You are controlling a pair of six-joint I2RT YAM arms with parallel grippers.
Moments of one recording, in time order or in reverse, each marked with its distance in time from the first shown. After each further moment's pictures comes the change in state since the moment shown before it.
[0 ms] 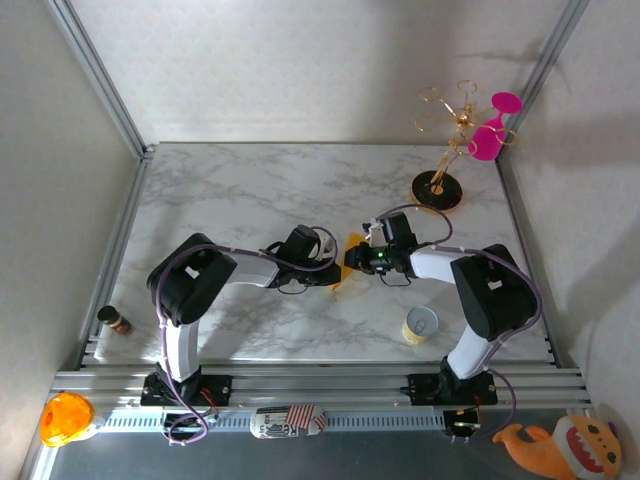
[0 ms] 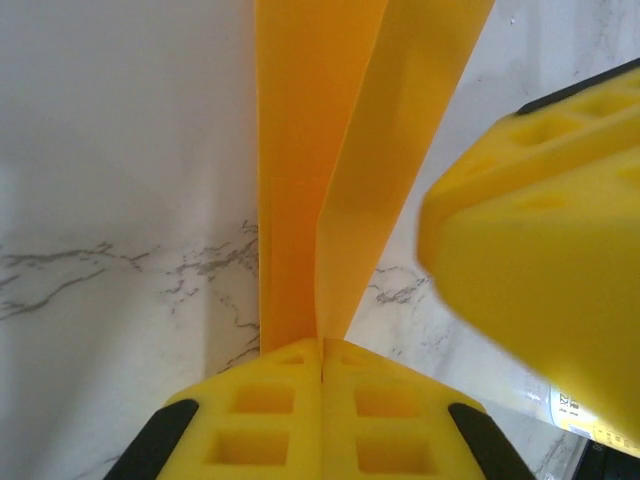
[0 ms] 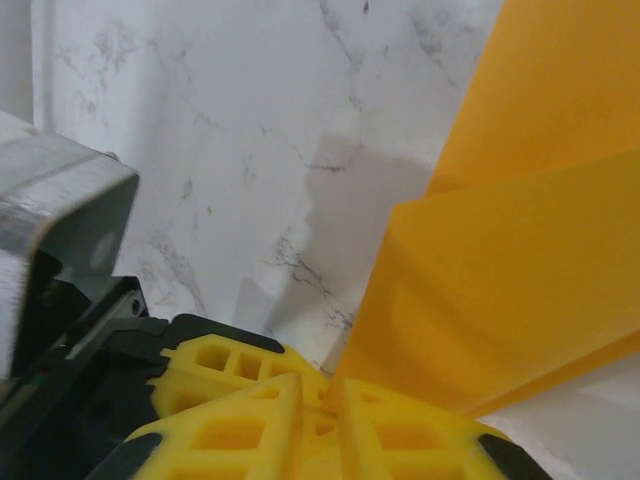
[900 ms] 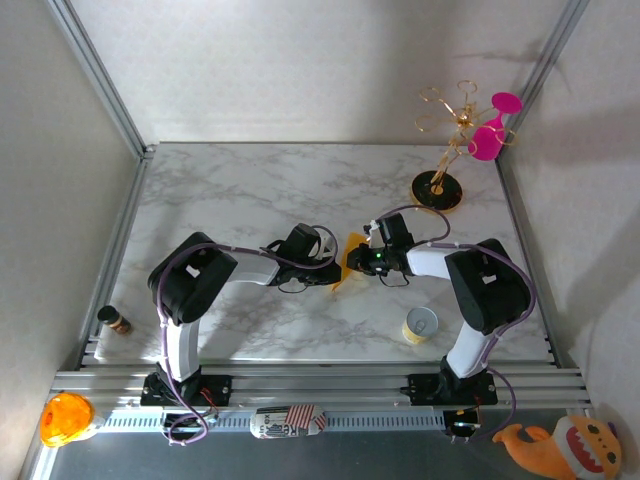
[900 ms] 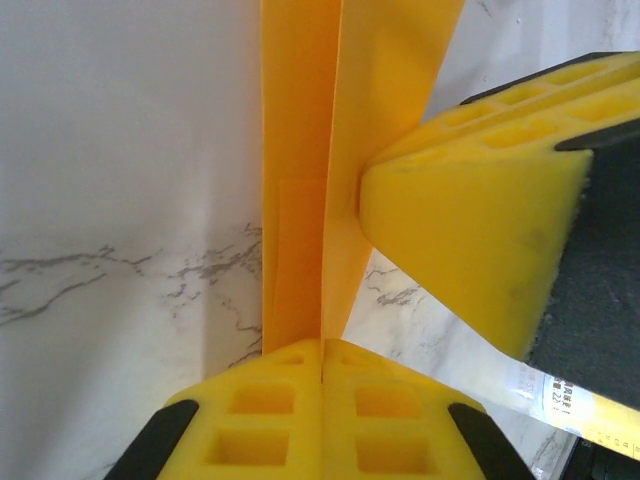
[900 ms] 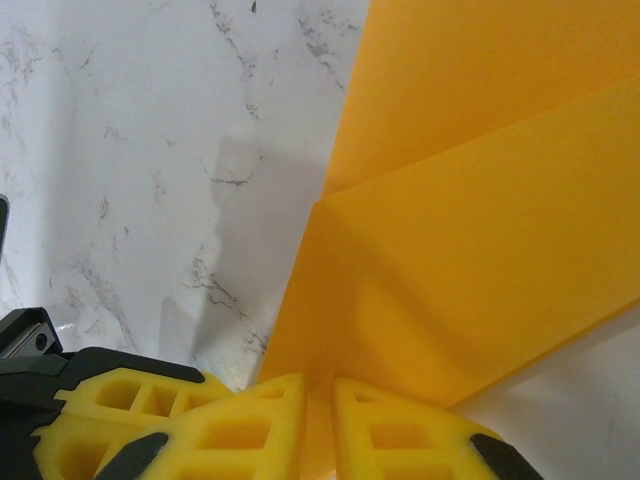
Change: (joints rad) left arm 0.005 0.011 0.020 -0.029 0.019 -0.008; right arm 0.002 0.042 0.027 -0.047 0.091 -0.001
